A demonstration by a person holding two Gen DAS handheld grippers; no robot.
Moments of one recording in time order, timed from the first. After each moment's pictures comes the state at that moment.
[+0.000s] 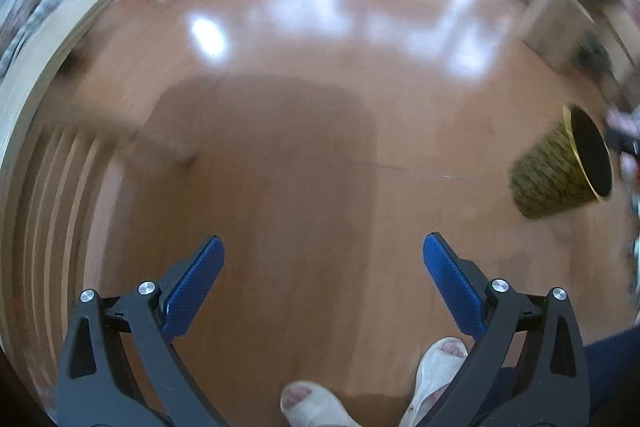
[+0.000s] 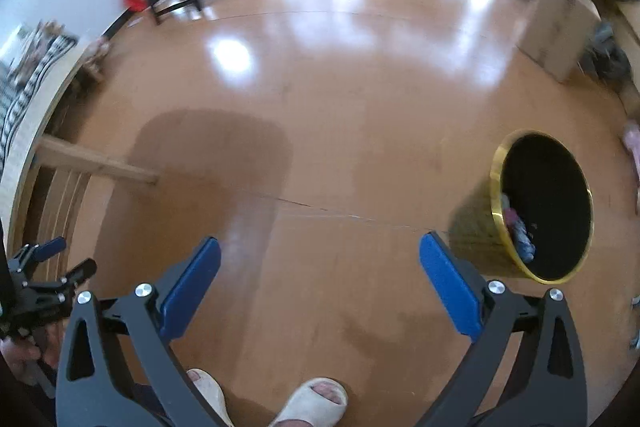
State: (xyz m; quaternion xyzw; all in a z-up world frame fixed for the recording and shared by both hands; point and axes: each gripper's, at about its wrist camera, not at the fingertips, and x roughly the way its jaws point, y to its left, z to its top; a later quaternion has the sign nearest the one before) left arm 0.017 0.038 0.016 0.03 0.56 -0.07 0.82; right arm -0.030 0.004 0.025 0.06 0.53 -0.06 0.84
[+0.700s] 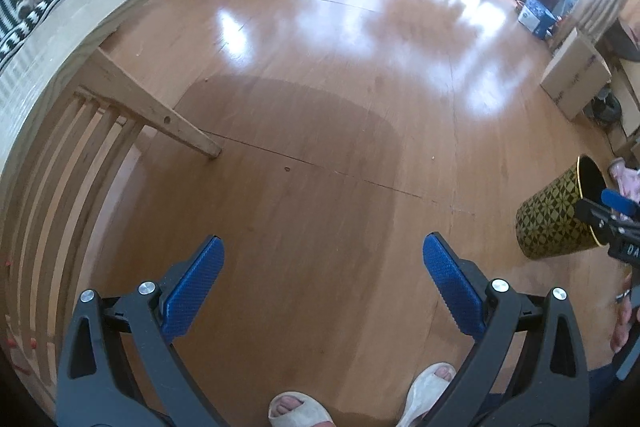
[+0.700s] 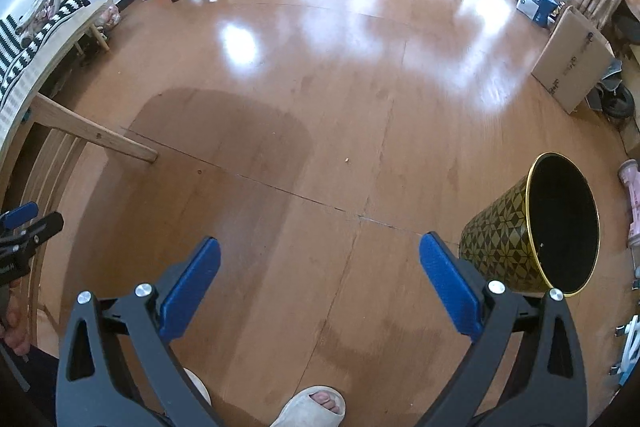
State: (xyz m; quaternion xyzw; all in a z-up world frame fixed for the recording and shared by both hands) left arm 0.014 0.062 0.022 -0.01 0.53 -0.05 0.85; right arm -0.024 0.050 -0.007 0.01 0.53 -0.05 0.85
